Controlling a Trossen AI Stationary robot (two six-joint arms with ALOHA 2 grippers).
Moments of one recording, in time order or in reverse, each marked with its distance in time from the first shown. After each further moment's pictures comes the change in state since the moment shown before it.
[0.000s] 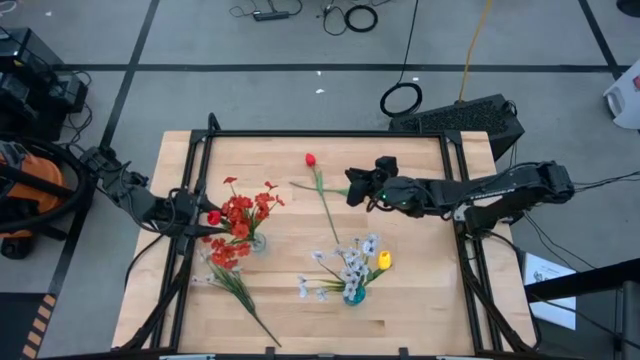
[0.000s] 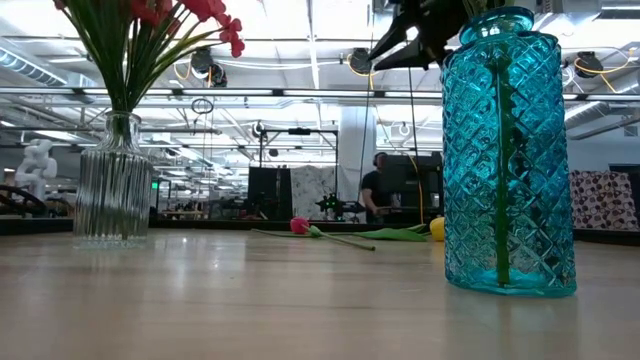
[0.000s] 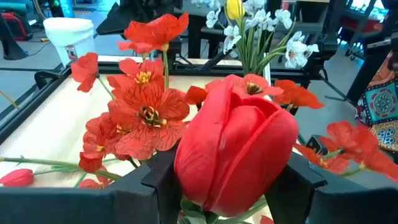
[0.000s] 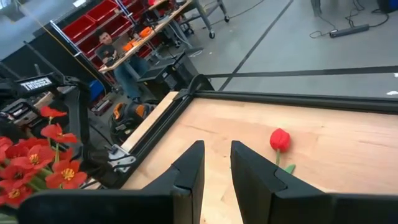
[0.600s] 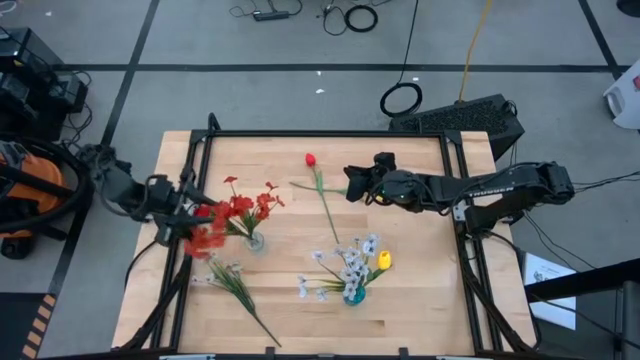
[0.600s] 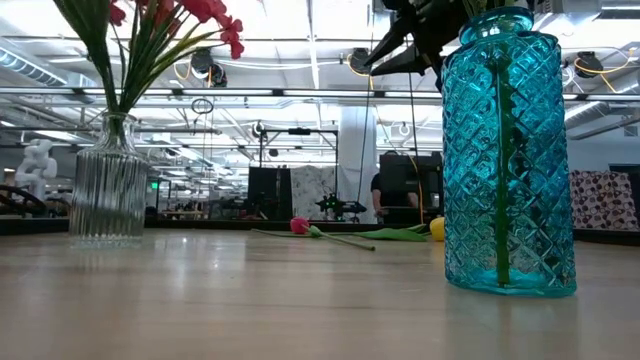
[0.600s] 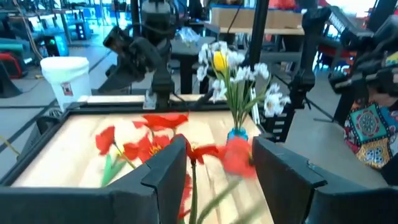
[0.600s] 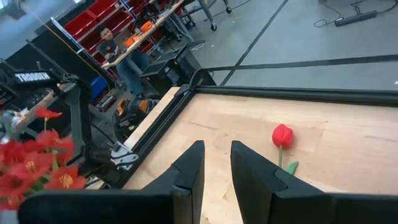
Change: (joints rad) left arm 0.000 0.000 0.153 -0.007 0.022 0.109; right arm -0.050 0.001 0.000 0.000 -0.078 0.015
